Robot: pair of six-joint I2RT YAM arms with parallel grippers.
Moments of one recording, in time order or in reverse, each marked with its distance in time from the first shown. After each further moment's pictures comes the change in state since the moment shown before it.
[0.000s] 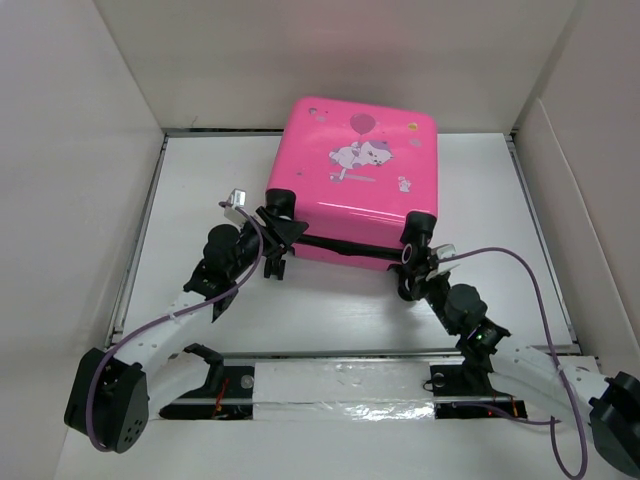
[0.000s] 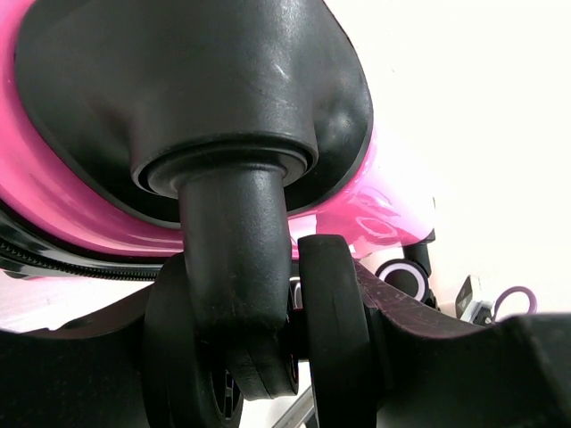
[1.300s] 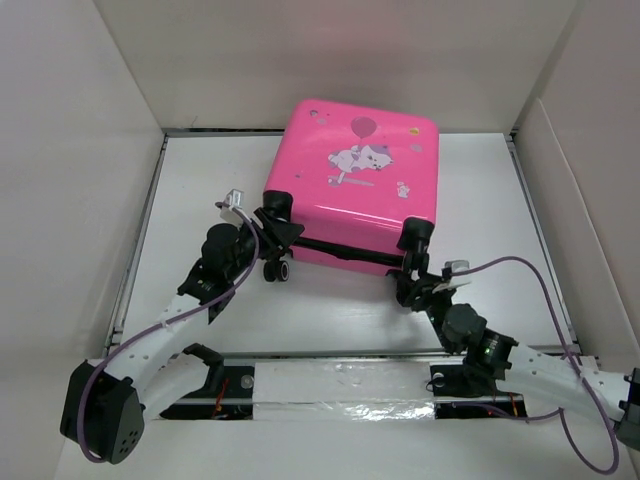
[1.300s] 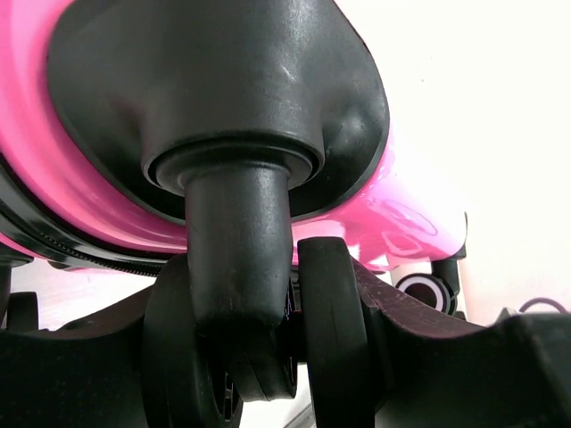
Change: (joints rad) left arm -0.016 -0.068 0.044 -0.182 -0.068 0.063; right arm 0.345 -0.189 -0.004 -0.212 0.484 0.233
